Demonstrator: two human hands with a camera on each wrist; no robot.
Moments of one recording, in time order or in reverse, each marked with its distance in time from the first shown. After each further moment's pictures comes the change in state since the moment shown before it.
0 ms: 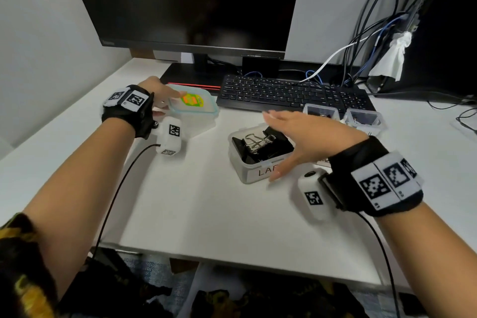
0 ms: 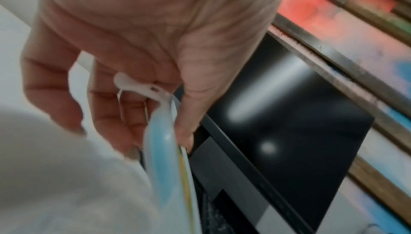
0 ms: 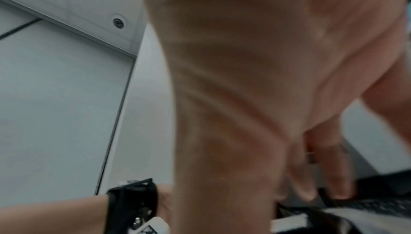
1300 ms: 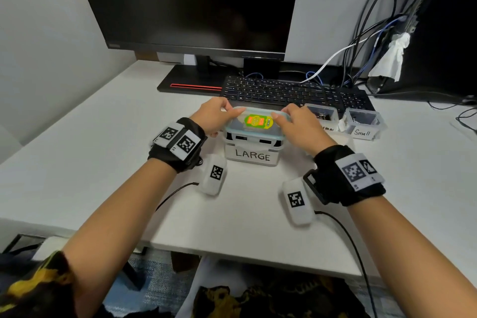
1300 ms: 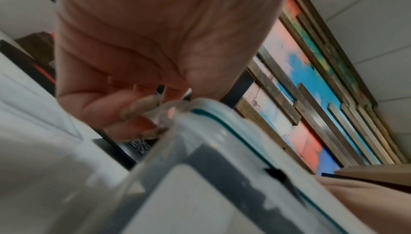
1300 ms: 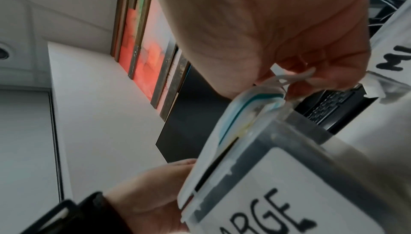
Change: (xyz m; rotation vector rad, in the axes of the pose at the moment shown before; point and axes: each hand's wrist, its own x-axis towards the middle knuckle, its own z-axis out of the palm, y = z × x) left_hand -0.071 0.015 0.089 0.068 -0.184 0.432; right_hand 0.045 0.013 0.039 0.716 0.442 0.301
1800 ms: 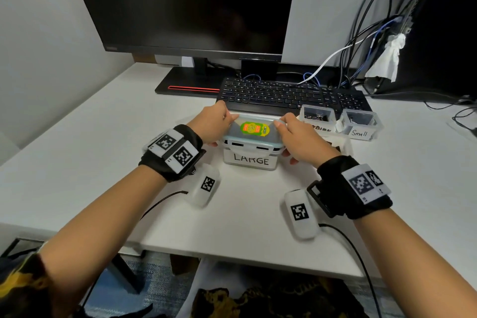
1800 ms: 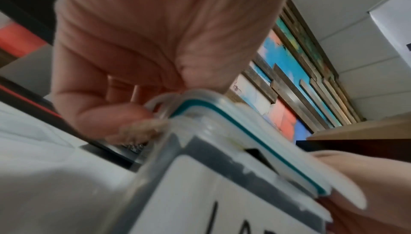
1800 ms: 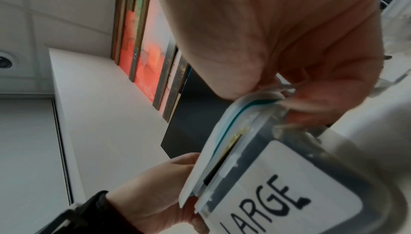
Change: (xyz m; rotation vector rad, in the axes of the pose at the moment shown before) left_hand -0.017 0.010 0.001 0.173 -0.050 -0.002; right_hand -0.022 0.003 -0.003 0.103 -0.136 -0.002
